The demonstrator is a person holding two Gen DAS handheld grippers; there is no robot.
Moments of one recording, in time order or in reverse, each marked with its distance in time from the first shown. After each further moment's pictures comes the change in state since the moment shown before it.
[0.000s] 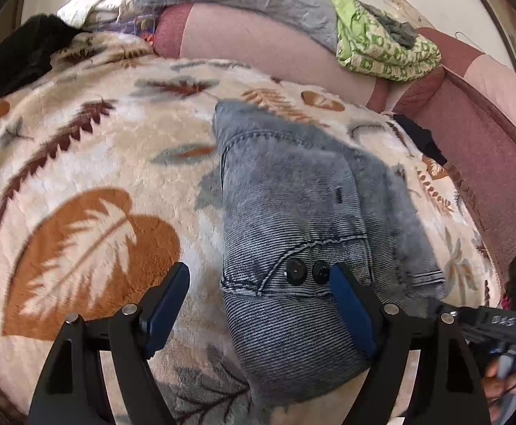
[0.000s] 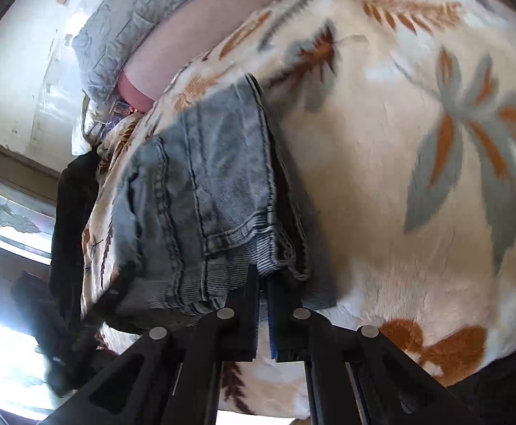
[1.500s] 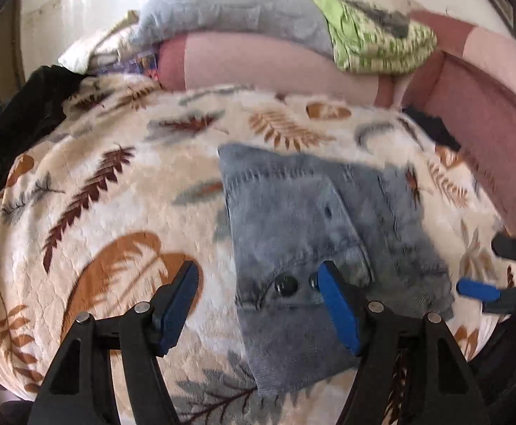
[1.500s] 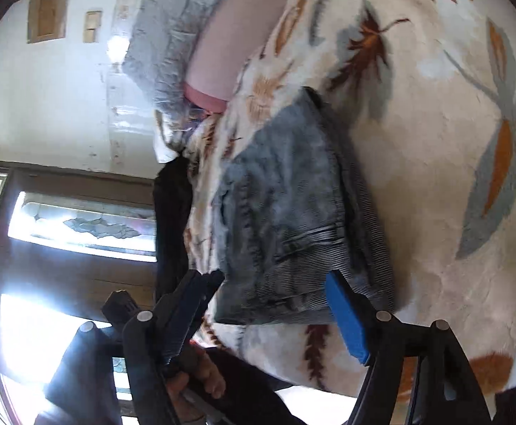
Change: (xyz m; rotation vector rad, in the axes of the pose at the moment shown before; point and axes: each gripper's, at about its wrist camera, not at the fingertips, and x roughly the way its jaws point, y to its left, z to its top) left arm -0.026 -0.018 0.013 0.113 -0.032 0.140; right arm -0.012 -0.012 0.032 0.127 0.152 0.459
